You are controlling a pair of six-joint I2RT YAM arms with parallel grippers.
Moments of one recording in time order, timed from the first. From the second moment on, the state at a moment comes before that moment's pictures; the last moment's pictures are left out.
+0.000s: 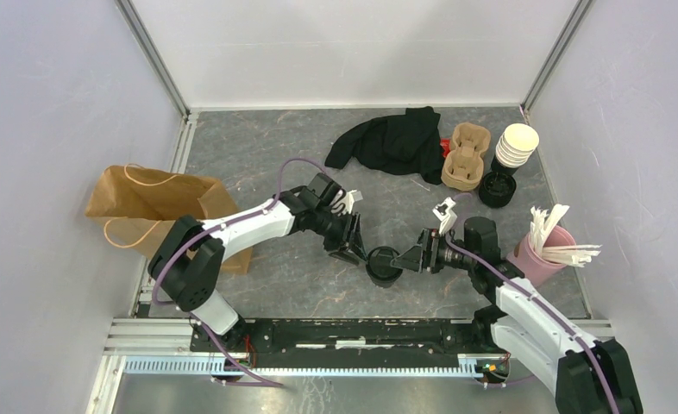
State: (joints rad) left arm -0.73 1.62 1.02 -0.48 0.66 -0.62; right arm 0.32 0.86 0.27 -0.01 -0.74 0.57
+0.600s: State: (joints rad) left arm -0.74 1.62 1.13 -0.55 0.58 -0.61; right arm 0.33 0.89 0.51 -0.40 -0.58 0.43
